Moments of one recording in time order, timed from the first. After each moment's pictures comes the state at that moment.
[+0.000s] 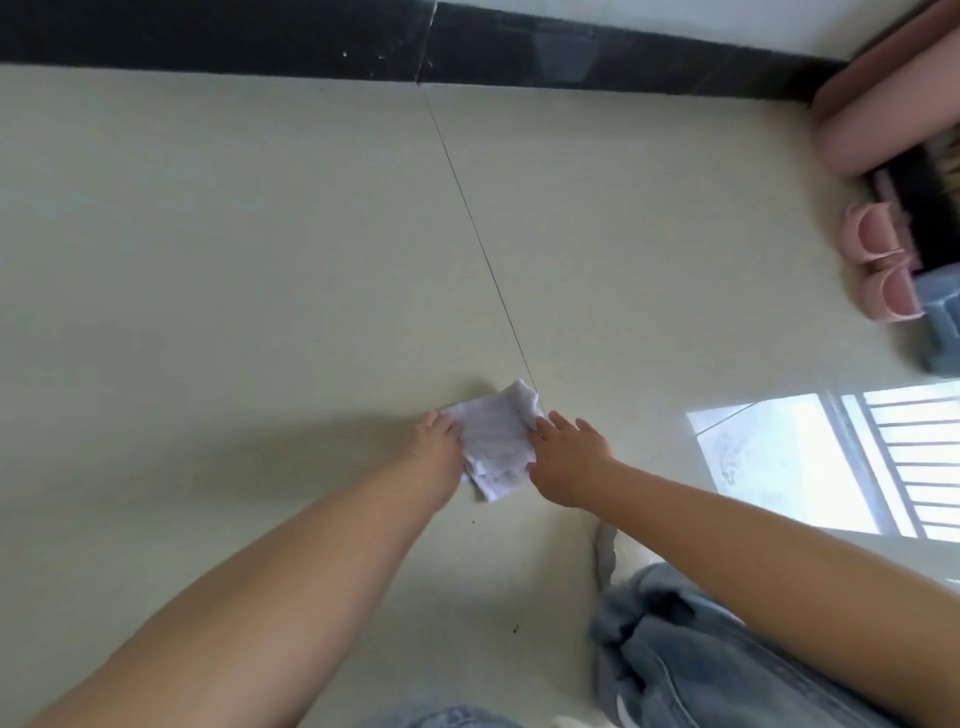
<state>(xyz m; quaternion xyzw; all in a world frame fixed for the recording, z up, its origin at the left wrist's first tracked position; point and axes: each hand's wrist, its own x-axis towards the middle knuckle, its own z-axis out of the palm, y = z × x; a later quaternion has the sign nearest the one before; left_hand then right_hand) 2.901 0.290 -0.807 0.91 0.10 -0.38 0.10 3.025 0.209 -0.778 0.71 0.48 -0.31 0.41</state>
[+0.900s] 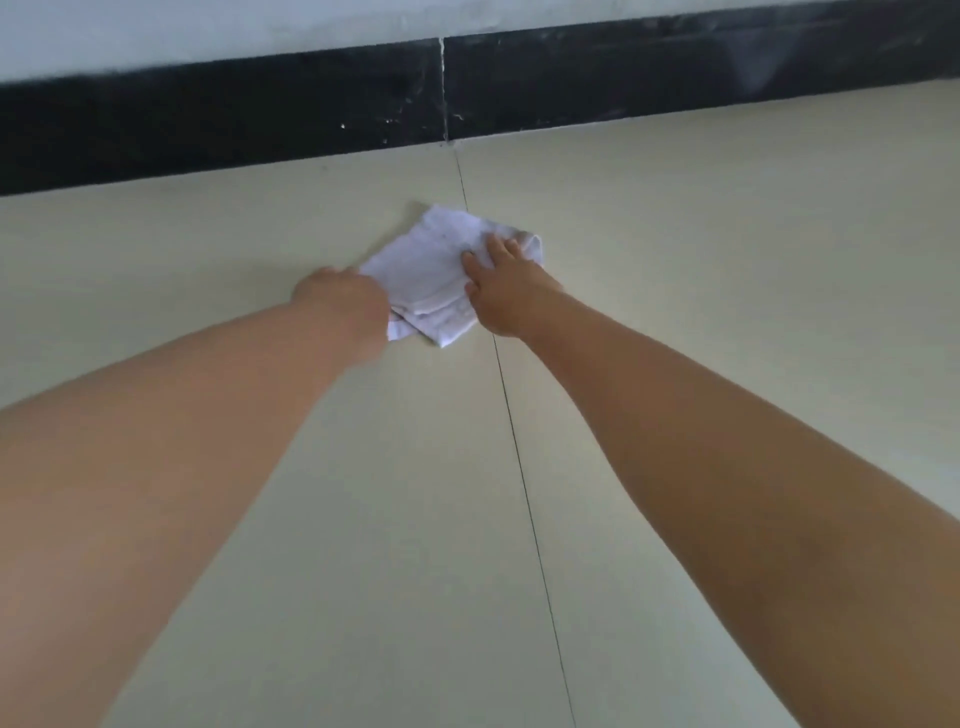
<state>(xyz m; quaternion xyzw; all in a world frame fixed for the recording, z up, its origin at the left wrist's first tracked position) 3.021 0.525 -0.832 0.84 0.44 -0.32 0.03 3.173 0.494 -0.857 0.72 0.63 -0.28 0.10</state>
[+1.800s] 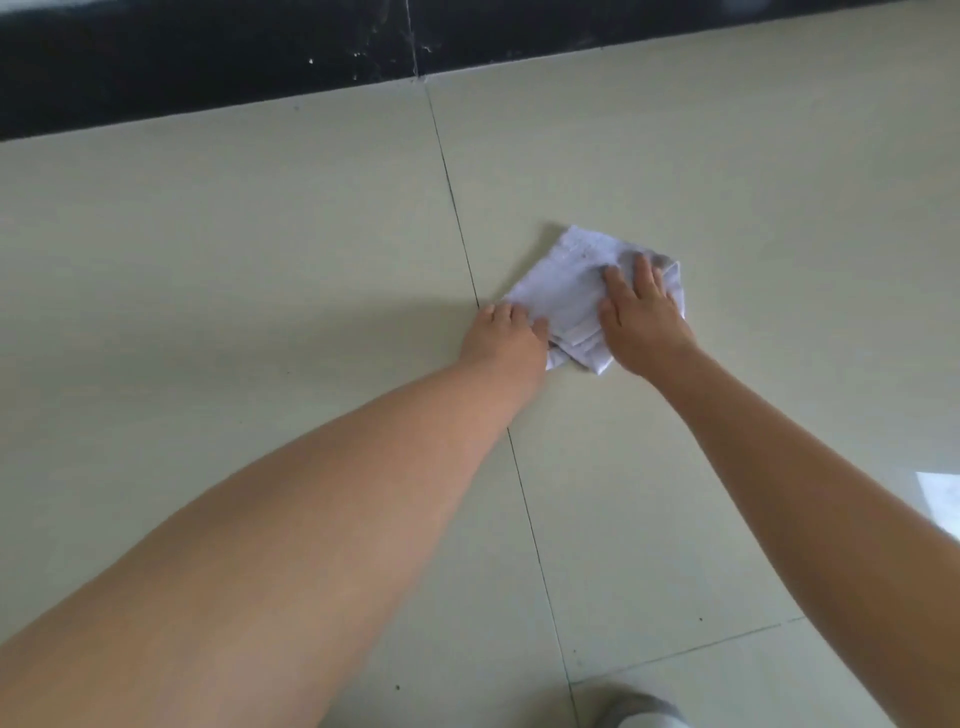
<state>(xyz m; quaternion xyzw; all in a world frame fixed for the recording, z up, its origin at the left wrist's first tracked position) 3.107 0.391 -0.845 0.92 0.33 -0.22 0.06 3.245 0.350 -0.865 0.83 0.50 -0.24 0.02</state>
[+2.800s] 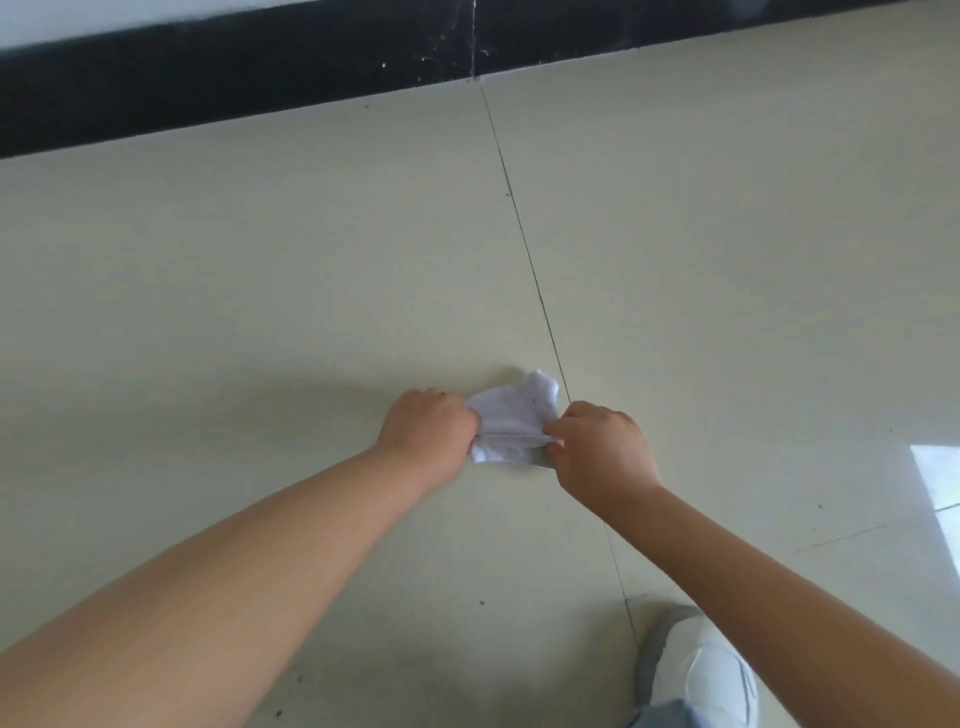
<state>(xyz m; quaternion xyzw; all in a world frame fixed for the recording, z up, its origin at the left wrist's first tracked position) 2.959 0.356 -0.805 0.89 0.31 -0.30 0.11 3.097 0.269 -0.806 0.76 0.58 -0.28 0.10</state>
